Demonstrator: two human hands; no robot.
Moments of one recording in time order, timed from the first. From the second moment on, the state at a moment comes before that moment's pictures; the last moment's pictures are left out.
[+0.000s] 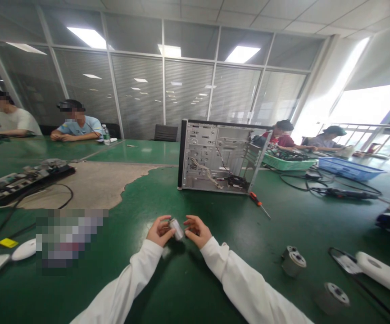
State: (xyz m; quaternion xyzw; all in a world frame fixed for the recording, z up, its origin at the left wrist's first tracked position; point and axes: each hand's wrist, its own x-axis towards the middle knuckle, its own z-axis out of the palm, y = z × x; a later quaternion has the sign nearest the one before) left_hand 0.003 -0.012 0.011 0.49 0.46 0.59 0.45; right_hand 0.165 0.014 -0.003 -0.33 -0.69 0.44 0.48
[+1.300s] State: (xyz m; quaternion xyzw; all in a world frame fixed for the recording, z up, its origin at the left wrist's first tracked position) left_hand 0.013 -0.020 0.019 0.28 0.42 0.48 0.71; right_hand 0.156 0.000 0.003 -0.24 -0.62 0.56 0.48
